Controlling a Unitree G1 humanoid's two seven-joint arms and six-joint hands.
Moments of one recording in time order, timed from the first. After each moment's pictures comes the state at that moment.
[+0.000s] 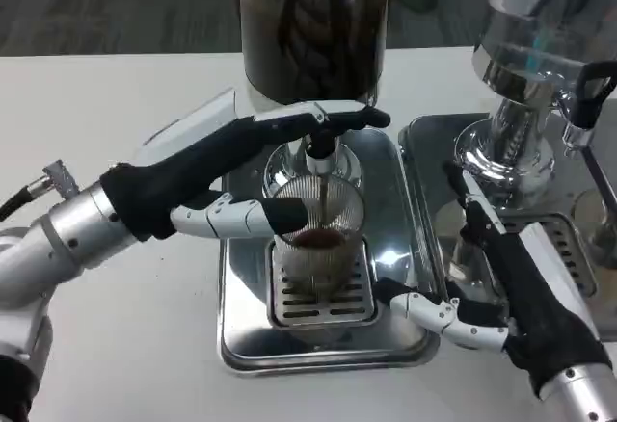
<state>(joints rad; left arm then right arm) -0.52 0.47 -0.10 0.79 -0.15 -1.09 -0.83 0.28 -0.17 0.15 -0.32 -0.37 0.02 0.06</state>
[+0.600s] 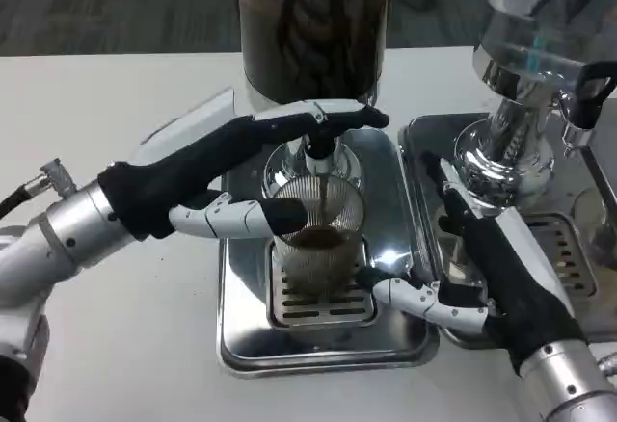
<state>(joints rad) -0.52 0.48 -0.10 0.77 -0.15 -1.09 -0.82 0.18 -0.17 0.17 -0.23 -0.35 0.02 0.08</state>
